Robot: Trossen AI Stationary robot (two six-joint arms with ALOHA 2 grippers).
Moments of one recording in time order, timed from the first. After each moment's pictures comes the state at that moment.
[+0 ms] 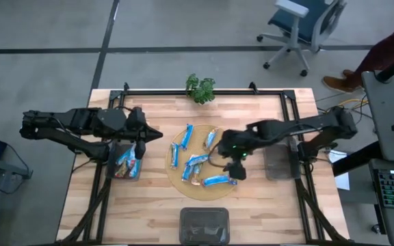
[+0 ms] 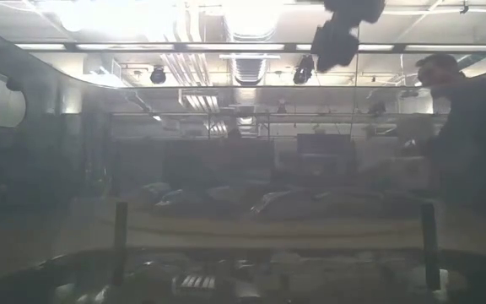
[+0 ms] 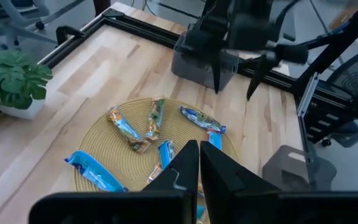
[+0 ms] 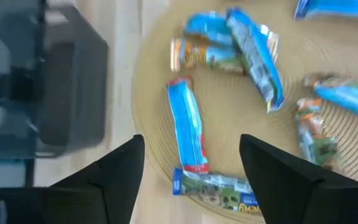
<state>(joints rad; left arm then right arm) -0.13 0.93 1.16 -0.69 -0.21 -0.40 0.12 1.54 1.33 -0.84 -0.18 0.25</state>
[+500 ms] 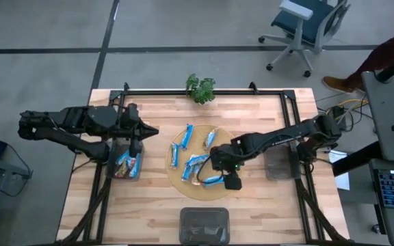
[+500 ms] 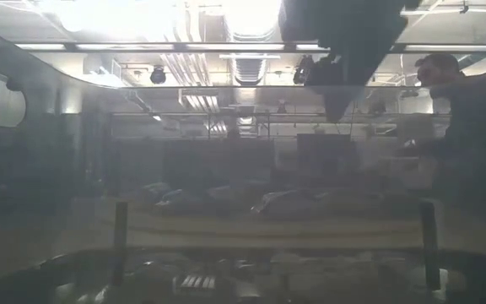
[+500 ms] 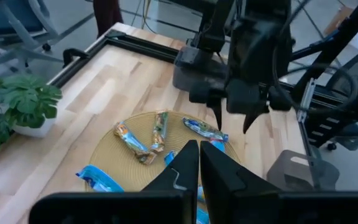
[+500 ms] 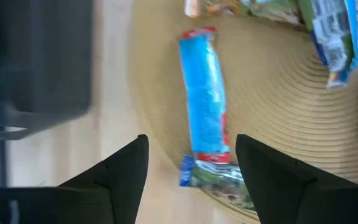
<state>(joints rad) -0.13 0.87 1.16 -0.69 -0.23 -0.34 0.17 1.73 1.34 -0.85 -0.19 0.22</state>
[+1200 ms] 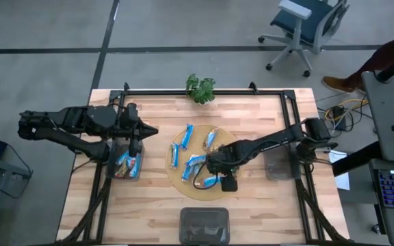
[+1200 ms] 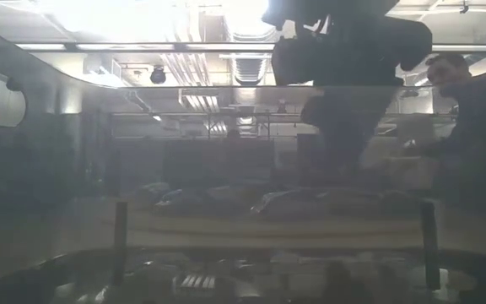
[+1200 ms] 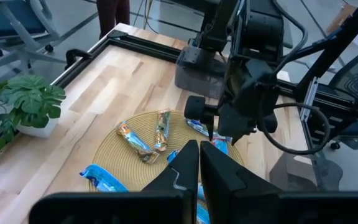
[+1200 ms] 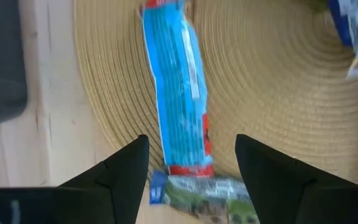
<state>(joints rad) -0.13 0.87 1.16 -0.70 -0.23 -0.33 0.19 1.85 1.30 -0.79 -0.13 0.21</state>
